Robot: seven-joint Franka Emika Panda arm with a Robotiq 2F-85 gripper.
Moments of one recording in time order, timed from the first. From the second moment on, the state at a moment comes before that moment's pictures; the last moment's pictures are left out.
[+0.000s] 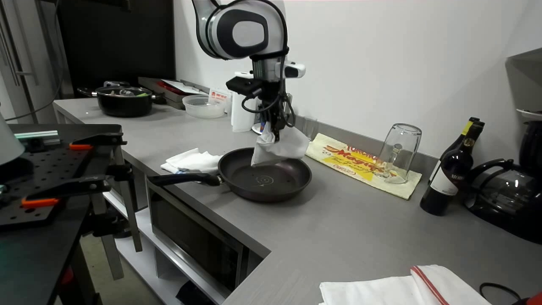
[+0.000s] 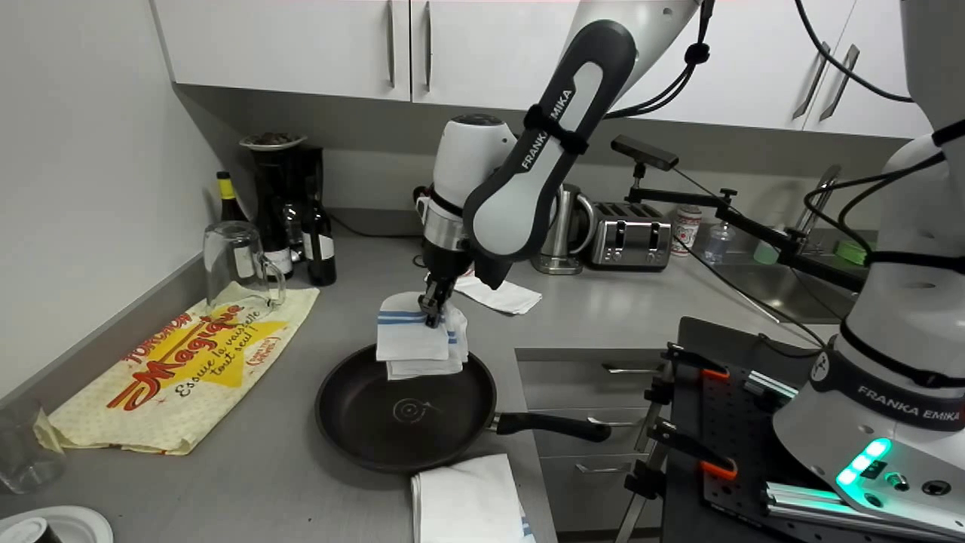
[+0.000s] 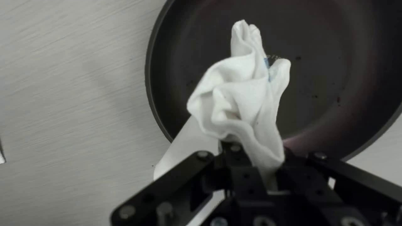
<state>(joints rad) 0.12 0.50 -0.07 -2.22 -0.11 2.94 0.00</state>
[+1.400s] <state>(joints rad) 0.53 0.93 -0.50 -1.99 -0.25 3.05 0.13</state>
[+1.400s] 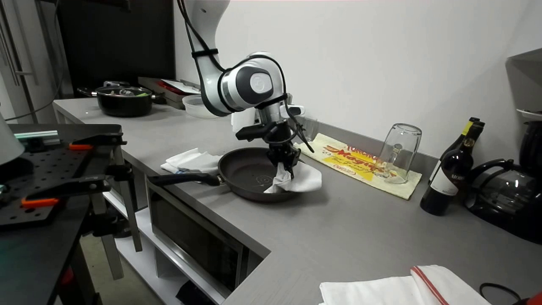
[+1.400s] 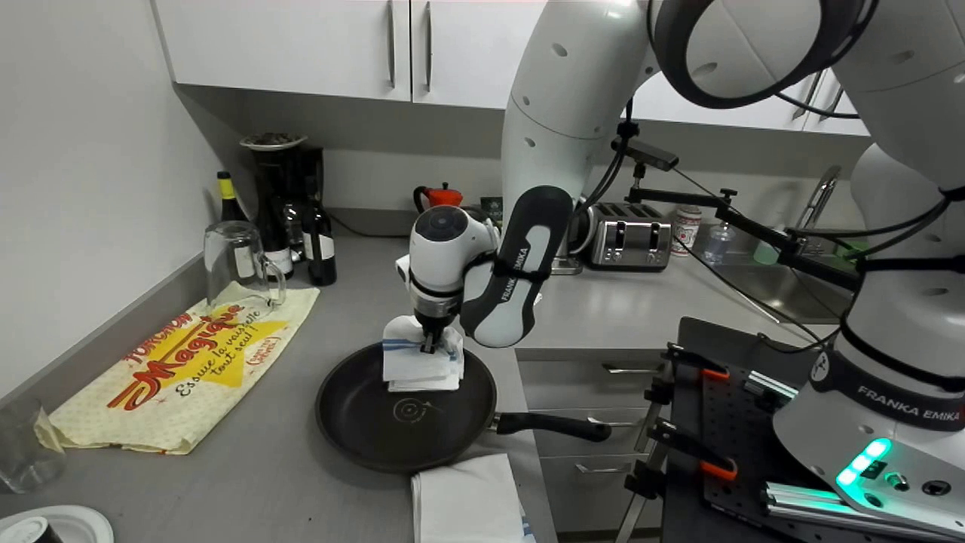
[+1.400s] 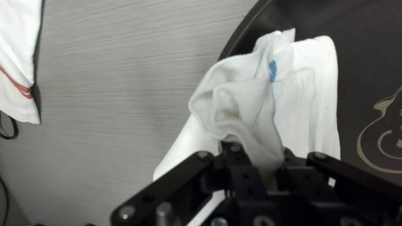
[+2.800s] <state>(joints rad) 0.66 1.11 -0.56 -1.93 -0.19 3.05 0.18</state>
